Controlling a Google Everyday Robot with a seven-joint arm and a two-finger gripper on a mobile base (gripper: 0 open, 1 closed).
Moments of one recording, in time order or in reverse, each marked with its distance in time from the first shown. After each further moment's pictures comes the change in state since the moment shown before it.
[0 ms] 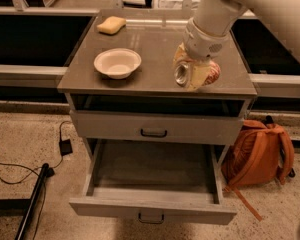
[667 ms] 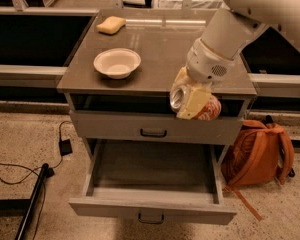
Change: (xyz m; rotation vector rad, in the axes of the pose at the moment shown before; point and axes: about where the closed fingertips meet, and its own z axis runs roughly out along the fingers) arm -0.051 0.076 0.005 -0.124 -0.211 0.272
